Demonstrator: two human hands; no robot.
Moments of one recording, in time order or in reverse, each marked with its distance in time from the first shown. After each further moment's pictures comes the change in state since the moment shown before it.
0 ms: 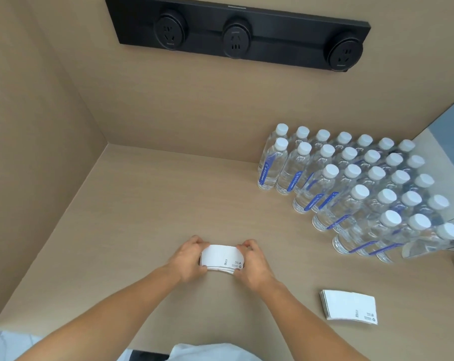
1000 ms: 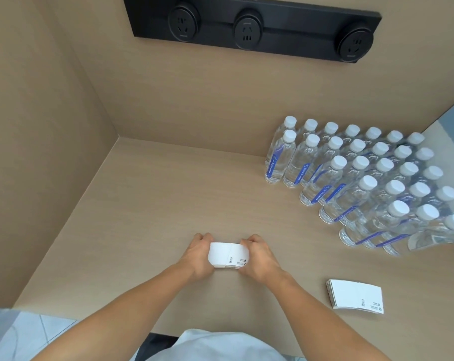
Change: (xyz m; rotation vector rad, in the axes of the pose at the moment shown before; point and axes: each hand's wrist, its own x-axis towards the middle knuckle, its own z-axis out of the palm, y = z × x) left_hand -0.025 0.019 0.008 -0.156 0.003 -0.203; right_hand -0.009 -0.010 0.002 -0.015 -0.061 0.010
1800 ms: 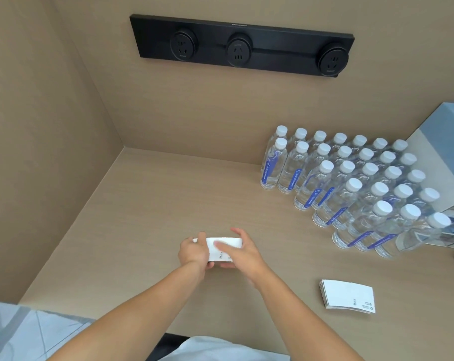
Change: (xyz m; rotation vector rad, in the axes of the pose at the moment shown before) left_hand -0.016 0.043 0.004 -1.080 0.456 -0.579; right_hand -0.034 -0.054 -0.018 0.958 -0.045 0.247
